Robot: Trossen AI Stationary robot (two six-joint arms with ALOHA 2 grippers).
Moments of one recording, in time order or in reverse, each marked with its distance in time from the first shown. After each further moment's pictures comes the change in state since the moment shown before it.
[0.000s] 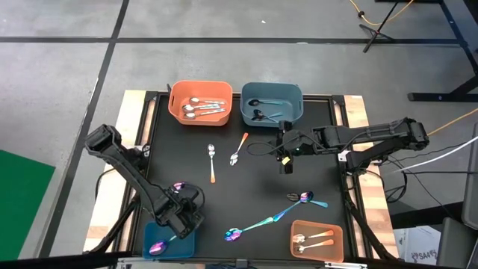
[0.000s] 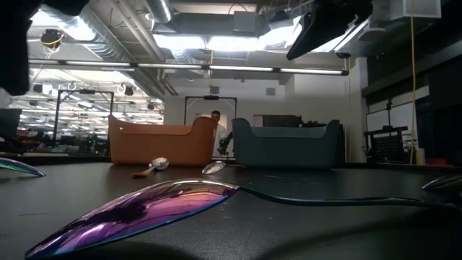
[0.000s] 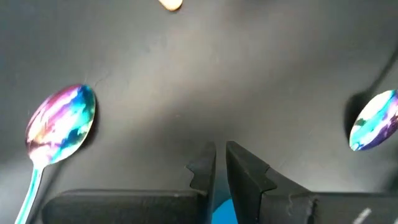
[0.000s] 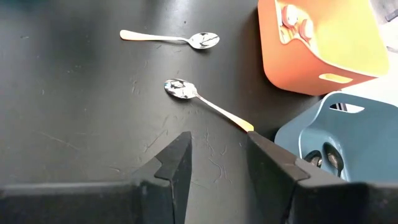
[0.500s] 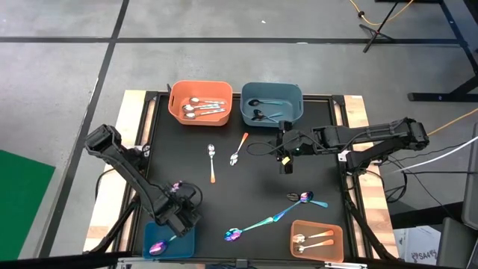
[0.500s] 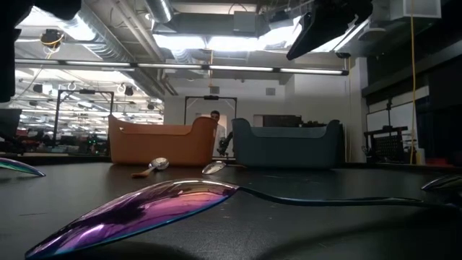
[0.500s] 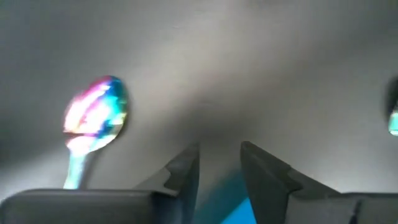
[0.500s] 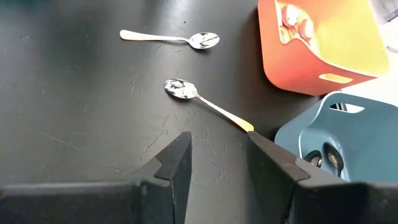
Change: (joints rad) left arm -0.001 0.000 0.000 -0.090 0.041 0.021; right arm 0.000 0.000 0.000 0.000 0.000 0.000
